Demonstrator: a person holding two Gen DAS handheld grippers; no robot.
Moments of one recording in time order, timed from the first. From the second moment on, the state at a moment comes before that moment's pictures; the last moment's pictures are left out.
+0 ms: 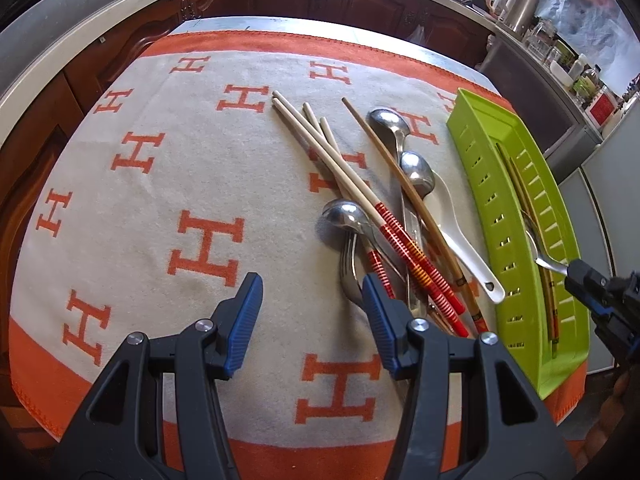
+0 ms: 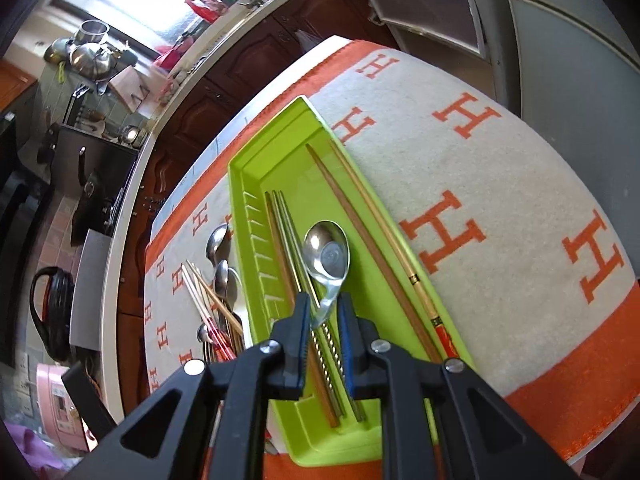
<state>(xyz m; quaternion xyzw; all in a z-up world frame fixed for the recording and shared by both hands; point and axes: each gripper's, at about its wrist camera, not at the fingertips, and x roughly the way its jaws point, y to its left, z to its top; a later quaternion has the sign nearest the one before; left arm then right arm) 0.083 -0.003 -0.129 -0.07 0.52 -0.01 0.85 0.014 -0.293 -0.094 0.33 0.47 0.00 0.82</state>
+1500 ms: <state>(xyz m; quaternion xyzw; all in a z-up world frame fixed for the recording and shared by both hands) 0.060 0.061 -0.099 -0.15 0.47 0.00 0.87 0.022 -0.205 -0.055 0.20 0.44 0.11 0.87</state>
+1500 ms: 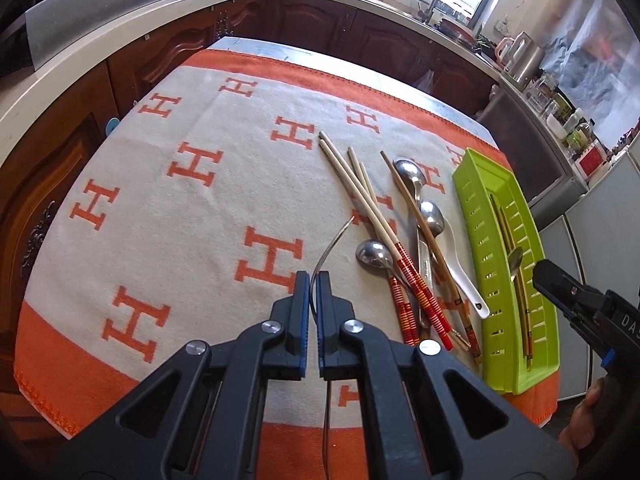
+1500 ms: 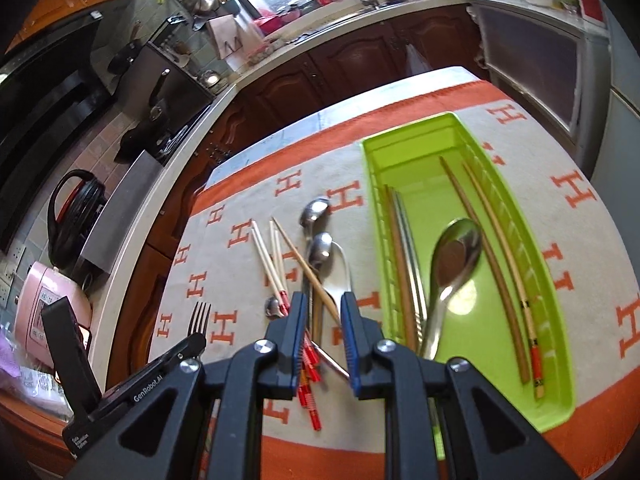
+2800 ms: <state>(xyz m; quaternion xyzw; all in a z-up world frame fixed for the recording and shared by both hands) 0.080 0.091 -0.119 -0.18 0.49 0.00 0.85 0.100 -0.136 -0.115 0.02 0.54 0.23 0.81</state>
